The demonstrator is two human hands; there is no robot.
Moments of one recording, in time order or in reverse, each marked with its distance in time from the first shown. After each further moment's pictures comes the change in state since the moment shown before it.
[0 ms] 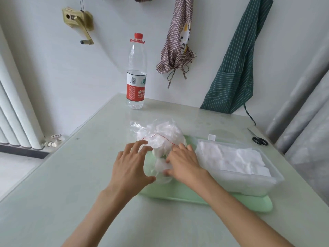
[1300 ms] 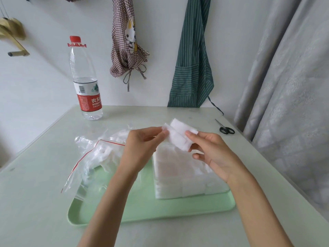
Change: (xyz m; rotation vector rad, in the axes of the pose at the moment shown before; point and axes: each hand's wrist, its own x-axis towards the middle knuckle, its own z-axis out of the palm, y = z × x) left_hand 0.074 0.142 0.000 -1.108 0.005 -0.079; right_hand -0.078 0.142 -0.031 1.740 0.273 0.400
